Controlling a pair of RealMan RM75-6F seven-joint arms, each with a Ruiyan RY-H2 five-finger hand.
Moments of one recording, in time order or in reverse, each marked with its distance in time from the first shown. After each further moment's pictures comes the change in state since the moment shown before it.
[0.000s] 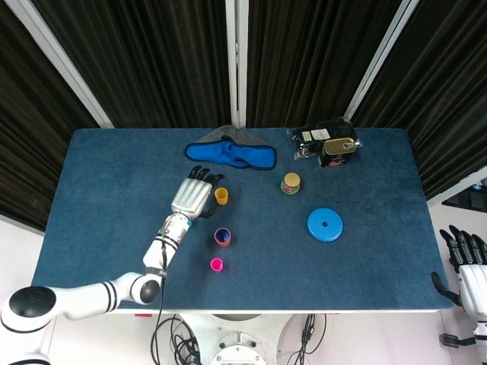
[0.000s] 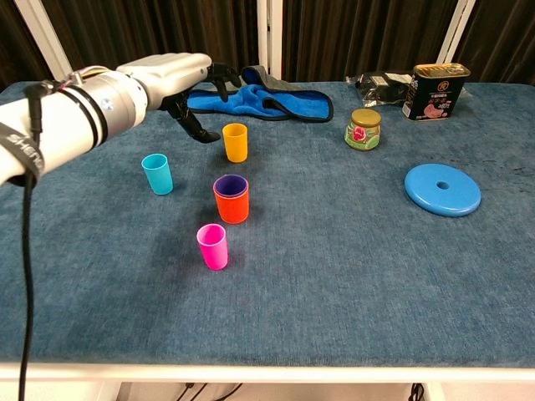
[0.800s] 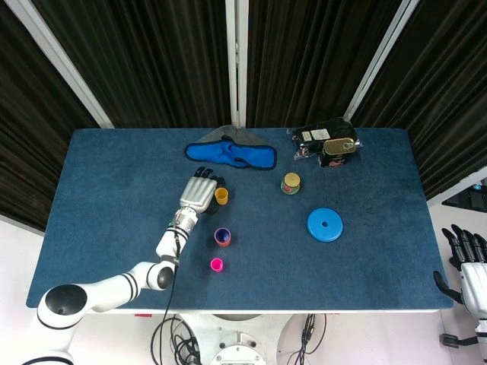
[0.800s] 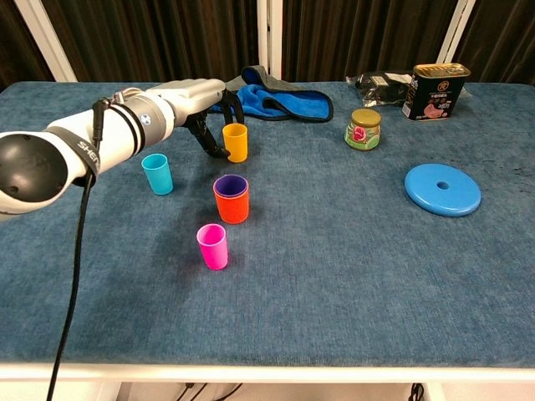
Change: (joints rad) left arm -0.086 -0.146 -0.029 0.284 -0.054 -0.148 -0.071; right arm 0.008 0.008 0.005 0.008 0.029 -0.035 0.023
